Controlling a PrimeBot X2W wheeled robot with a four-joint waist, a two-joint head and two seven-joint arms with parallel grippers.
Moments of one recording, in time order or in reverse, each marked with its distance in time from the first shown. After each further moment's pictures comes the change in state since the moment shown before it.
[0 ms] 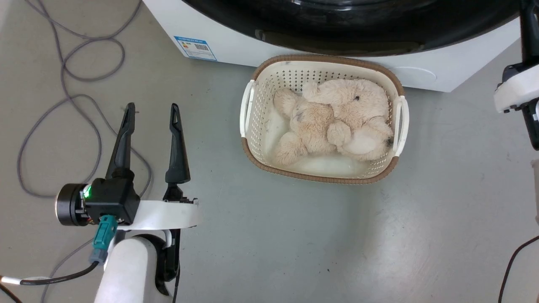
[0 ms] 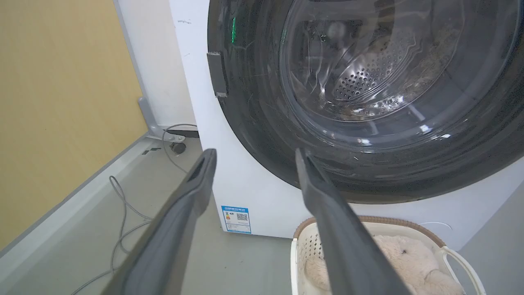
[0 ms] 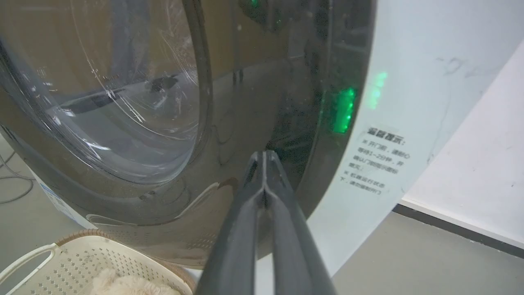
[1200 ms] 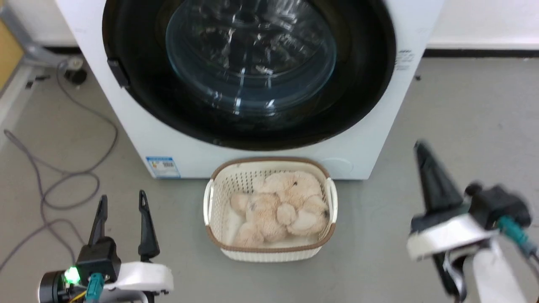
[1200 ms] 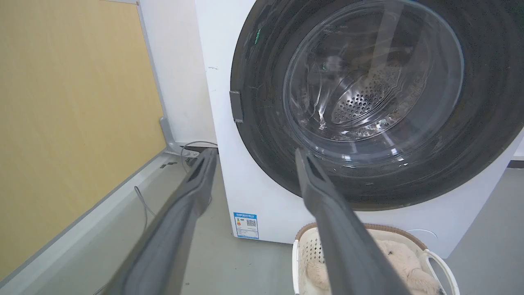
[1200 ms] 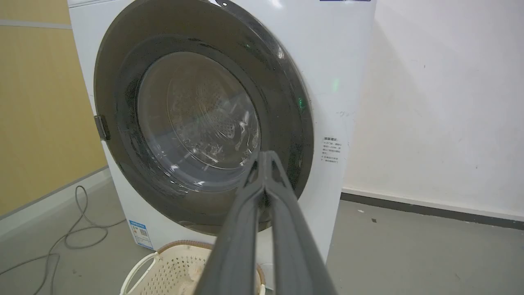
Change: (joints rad) left arm 0.242 -0.001 0.132 0.092 0.043 0.037 0.000; right arm 0.602 0.210 0.084 -0.407 0.107 -0.001 0.000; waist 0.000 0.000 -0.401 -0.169
